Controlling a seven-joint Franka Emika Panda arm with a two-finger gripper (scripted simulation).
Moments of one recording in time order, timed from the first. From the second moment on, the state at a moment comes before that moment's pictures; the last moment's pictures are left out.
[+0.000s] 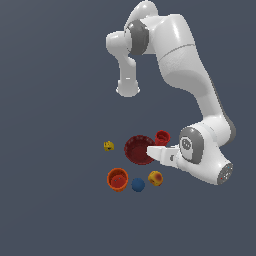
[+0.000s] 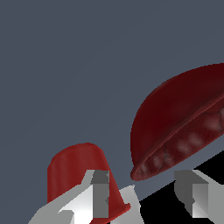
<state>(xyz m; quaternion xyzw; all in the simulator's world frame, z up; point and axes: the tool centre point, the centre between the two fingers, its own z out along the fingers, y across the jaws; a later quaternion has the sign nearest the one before) -0.004 0.148 0.067 0.90 0.01 -0.36 0.23</state>
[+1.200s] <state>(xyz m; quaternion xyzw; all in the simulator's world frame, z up) -0.023 0.136 0.049 0.90 0.01 -0.36 0.23</state>
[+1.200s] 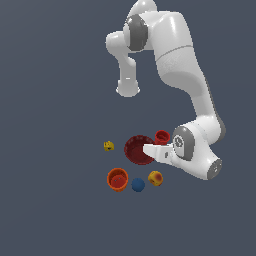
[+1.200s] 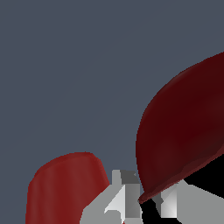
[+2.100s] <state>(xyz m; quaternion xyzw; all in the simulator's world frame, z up) -0.036 0.123 0.084 0.90 0.01 -0.36 0.23</state>
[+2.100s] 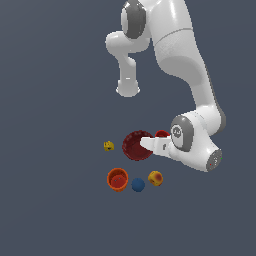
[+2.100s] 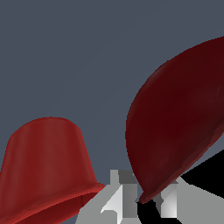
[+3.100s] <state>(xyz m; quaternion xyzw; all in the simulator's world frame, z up) -0.095 0.059 0.260 0.90 0.01 -0.36 0.23</state>
